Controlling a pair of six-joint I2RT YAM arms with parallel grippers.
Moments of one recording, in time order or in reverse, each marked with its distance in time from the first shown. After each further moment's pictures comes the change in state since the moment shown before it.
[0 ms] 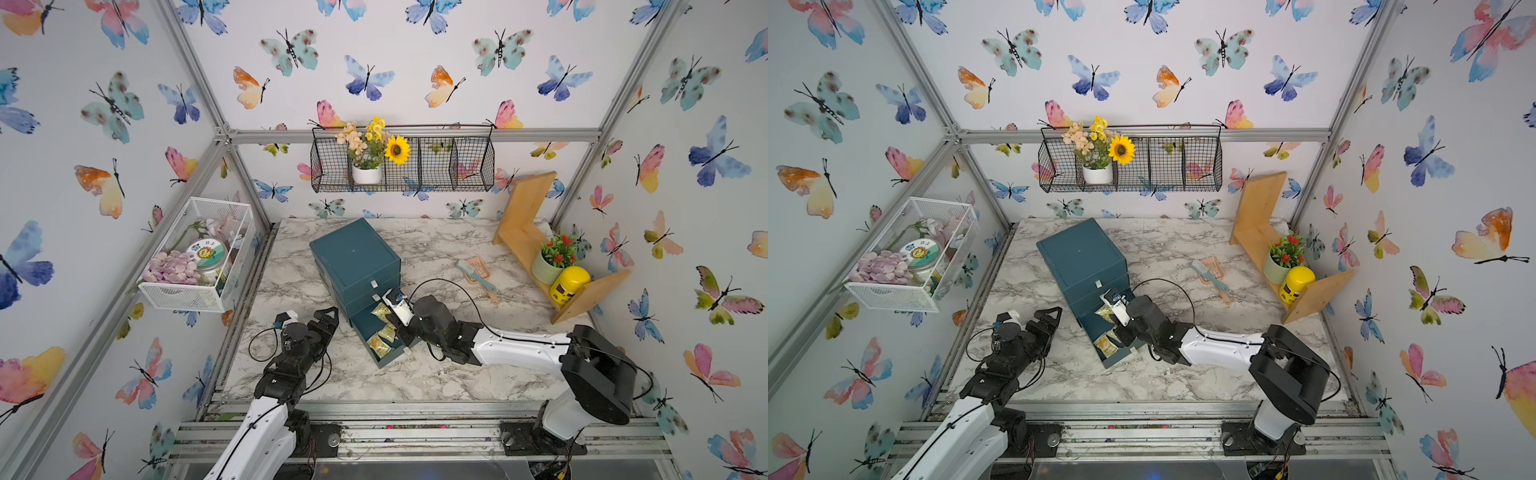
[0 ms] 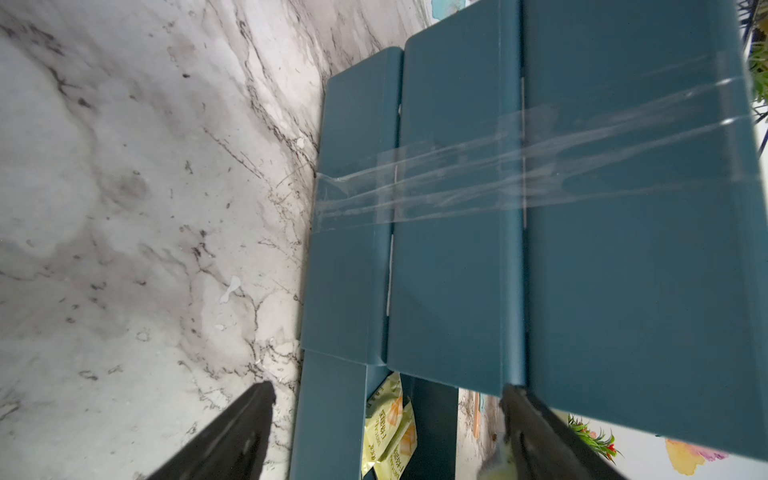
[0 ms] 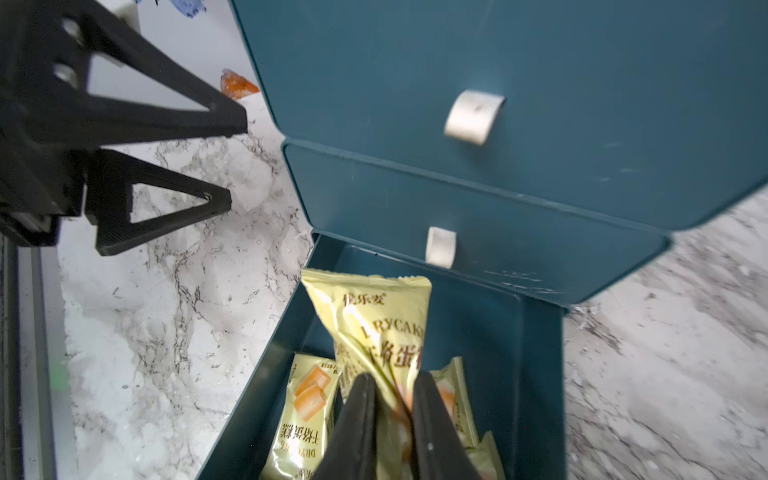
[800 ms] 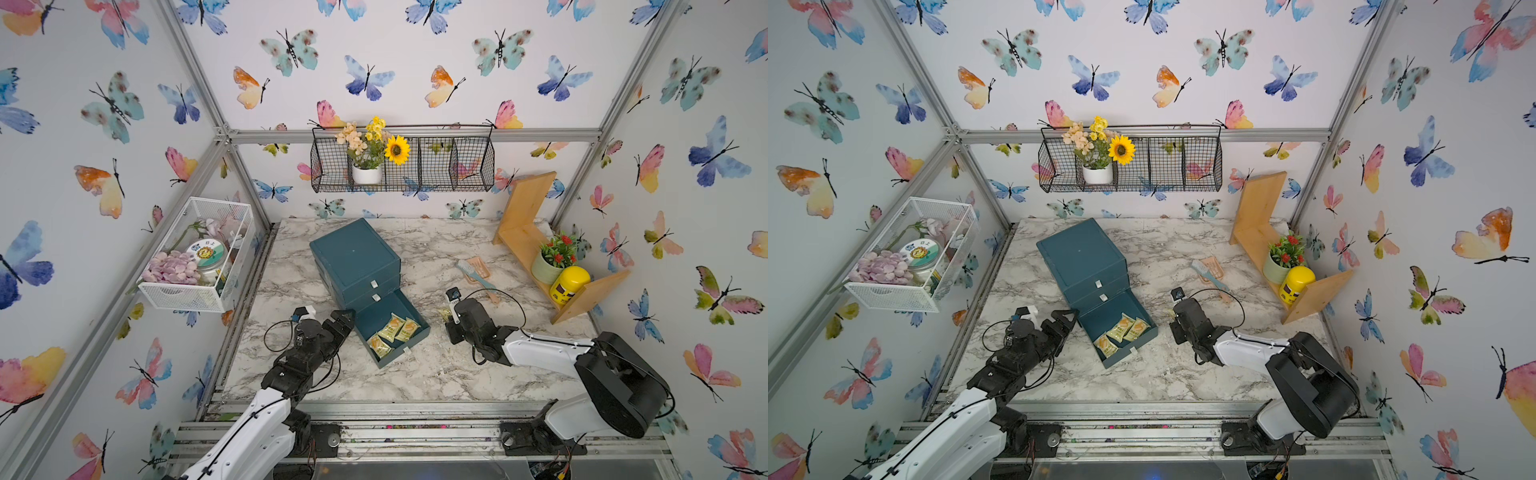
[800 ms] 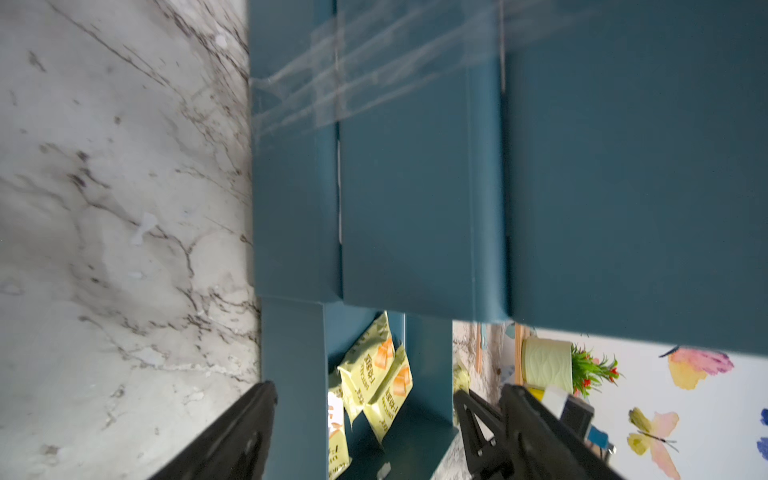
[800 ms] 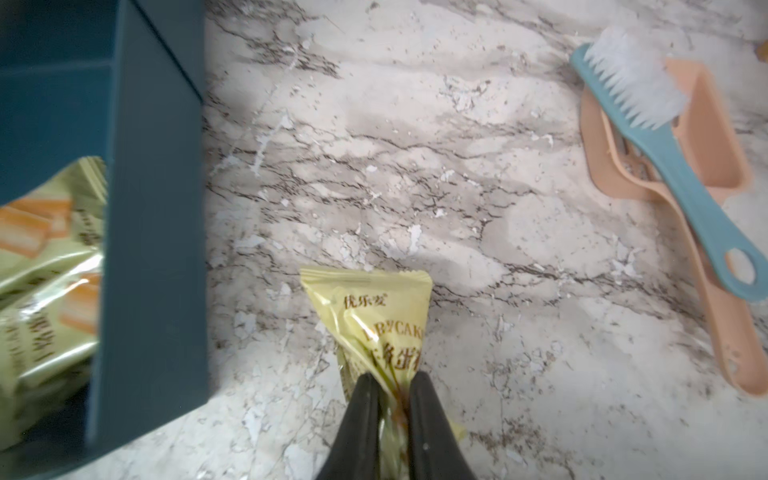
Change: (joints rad) left arm -0.179 0.081 0.039 0.016 0.005 0.012; right arm -0.324 -0.049 -0.280 -0.102 0.158 0.135
